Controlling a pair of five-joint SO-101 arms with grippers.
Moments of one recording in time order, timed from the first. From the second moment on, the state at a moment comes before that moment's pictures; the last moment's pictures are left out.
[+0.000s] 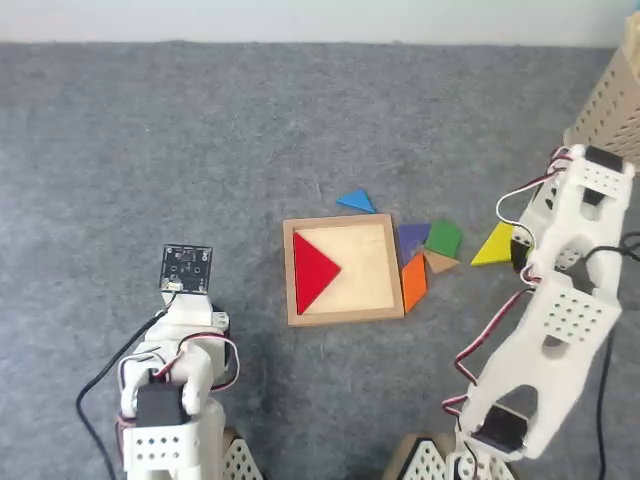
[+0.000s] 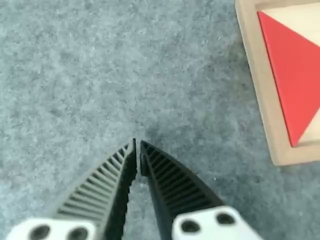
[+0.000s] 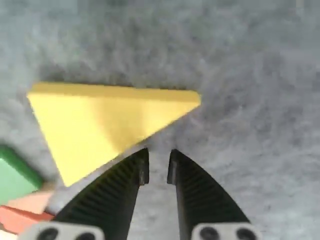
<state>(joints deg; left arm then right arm) -9.2 -103.5 97.1 72.0 -0.9 20.0 43.6 -27.8 95.6 -12.8</state>
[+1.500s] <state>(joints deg) -9.2 -103.5 97.1 72.0 -0.9 8.5 38.7 -27.8 89.6 -54.5</state>
